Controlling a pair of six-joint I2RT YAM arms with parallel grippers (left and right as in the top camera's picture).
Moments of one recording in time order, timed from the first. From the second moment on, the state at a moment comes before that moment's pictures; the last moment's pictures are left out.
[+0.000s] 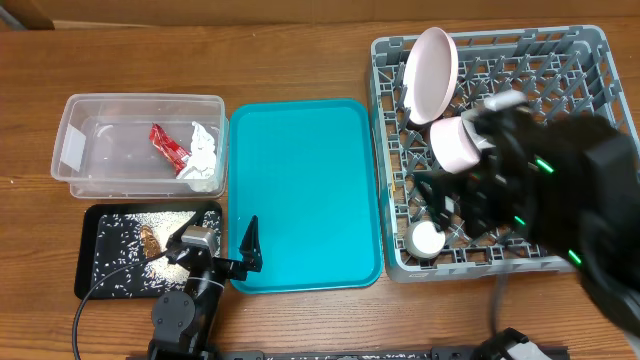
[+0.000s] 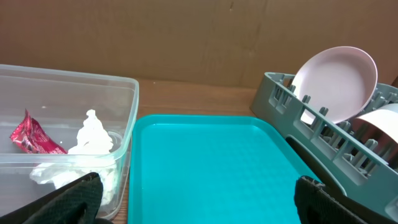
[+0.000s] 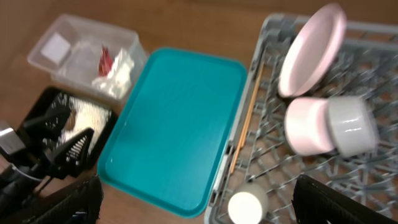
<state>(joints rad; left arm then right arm) -0.16 0.02 0.01 -0.07 0.06 -0.20 0.50 1.14 1.80 -1.37 -0.05 0.20</state>
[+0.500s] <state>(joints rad) -0.16 0.02 0.01 -0.07 0.06 -0.20 0.32 0.79 1.34 -0.75 0.00 0.20</state>
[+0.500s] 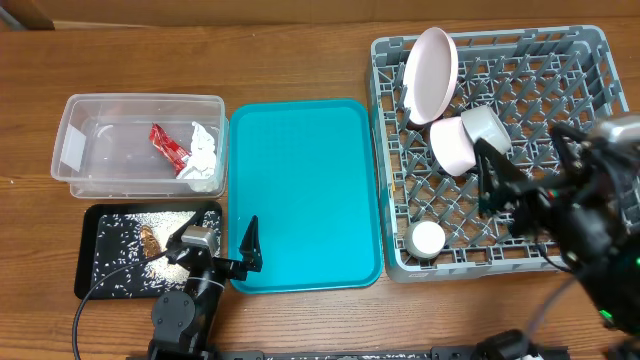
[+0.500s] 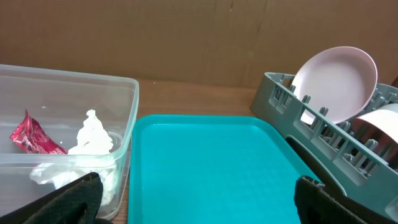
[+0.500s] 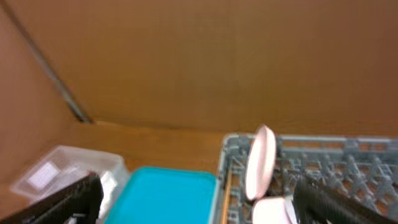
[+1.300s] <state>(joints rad) -0.16 0.02 0.01 -0.07 0.05 -0.20 0.24 0.13 0.21 -0.14 0.00 0.22</state>
